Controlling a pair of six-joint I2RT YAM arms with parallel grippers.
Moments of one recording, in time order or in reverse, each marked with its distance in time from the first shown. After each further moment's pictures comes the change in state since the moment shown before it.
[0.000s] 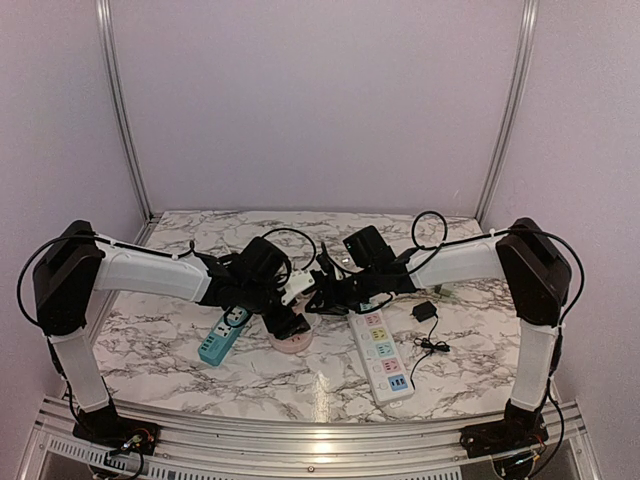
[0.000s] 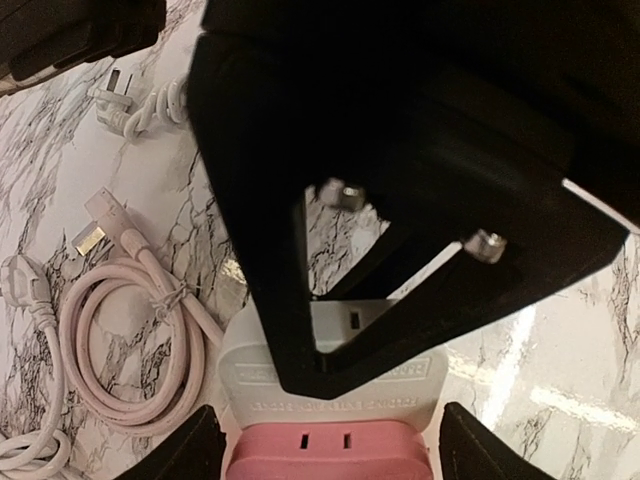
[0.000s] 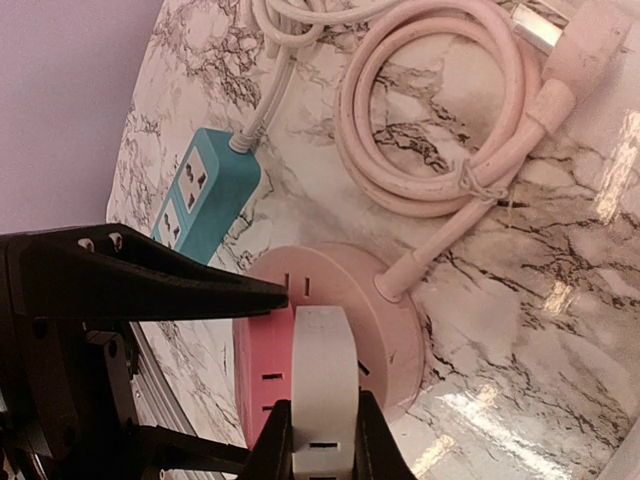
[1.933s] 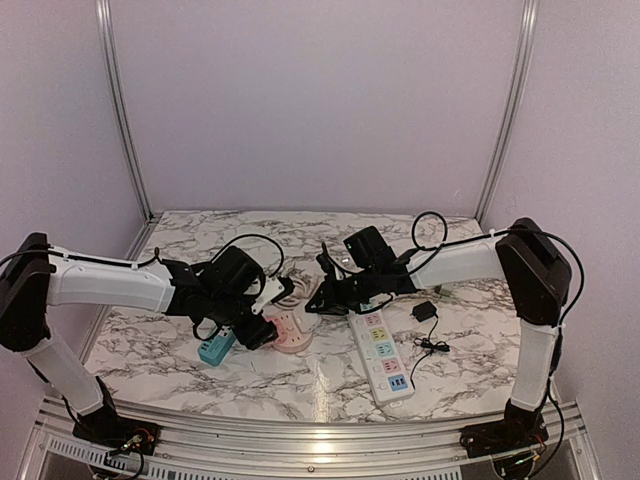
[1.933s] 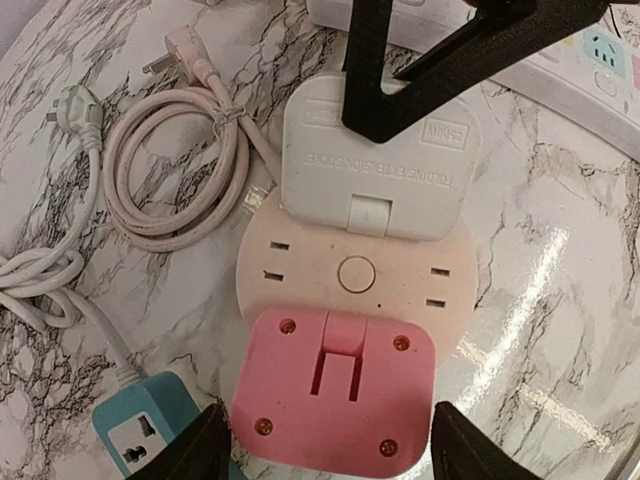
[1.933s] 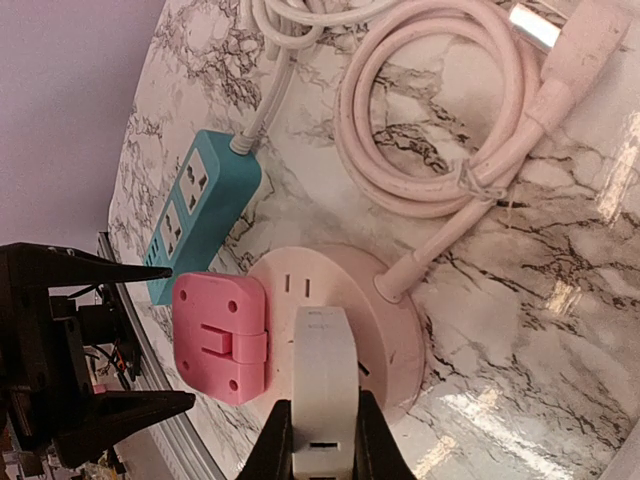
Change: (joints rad) left arm -0.013 -0.230 -0.174 -0.148 -0.158 -0.163; right arm -0.002 0.000 -0.007 0.015 0.000 0.010
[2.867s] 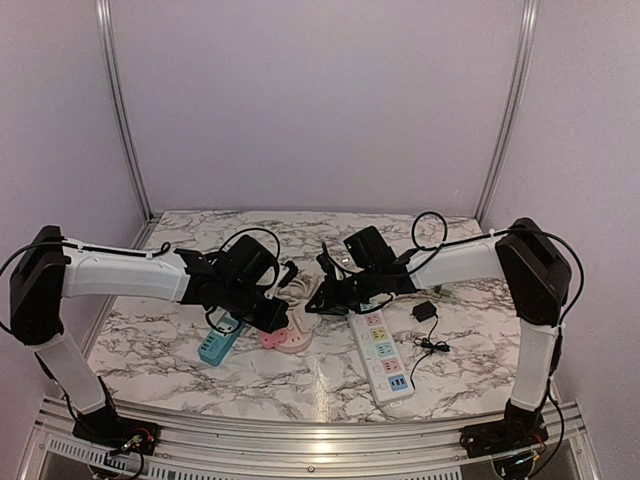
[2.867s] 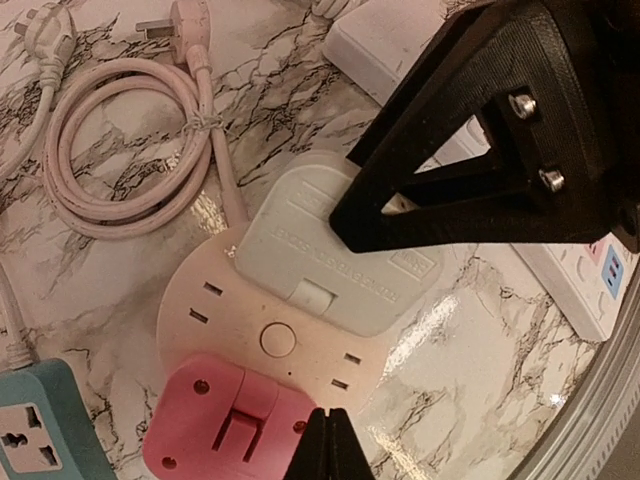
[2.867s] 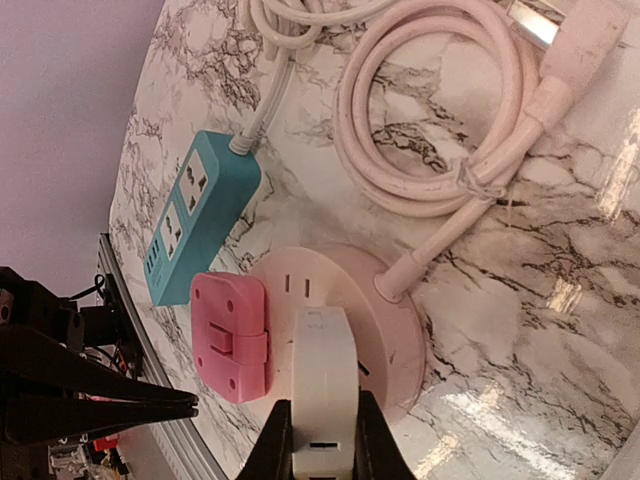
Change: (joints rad) left arm 0.002 0.076 0.116 -0.026 0.154 -0.430; right arm 0.000 0.002 0.000 0.000 0.000 0.008
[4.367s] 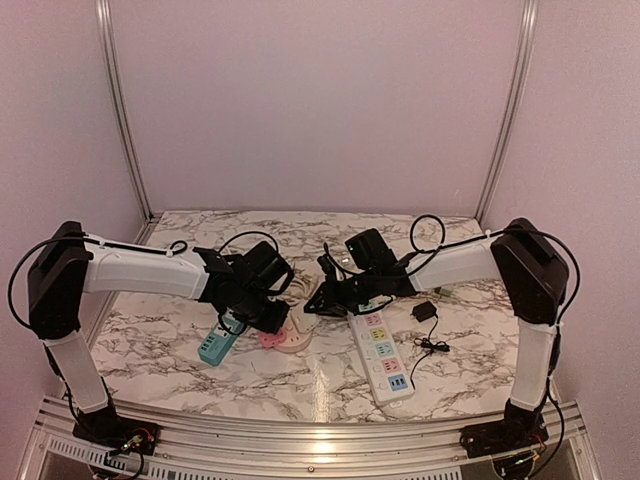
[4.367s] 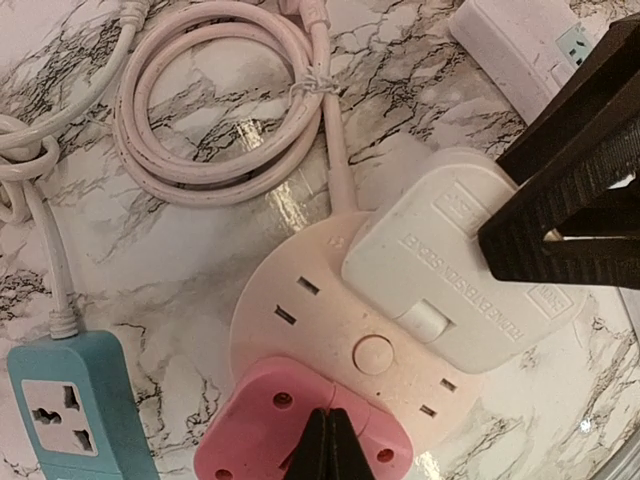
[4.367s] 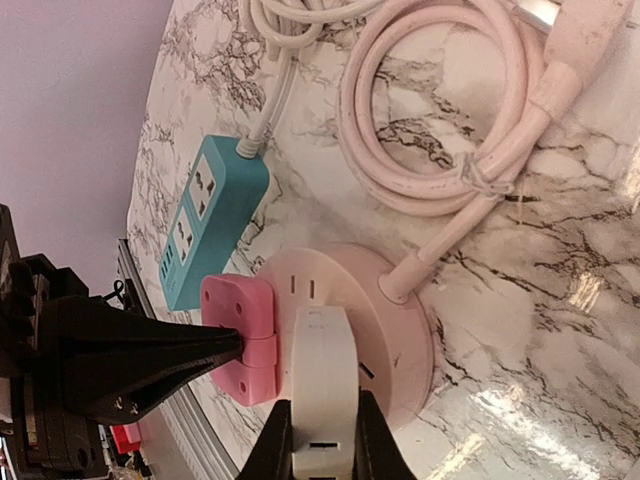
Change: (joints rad) left arm -0.023 0.121 0.103 -0.136 -0.198 -0.091; right arm -0.002 0.015 -0.019 0.067 -0.048 0.068
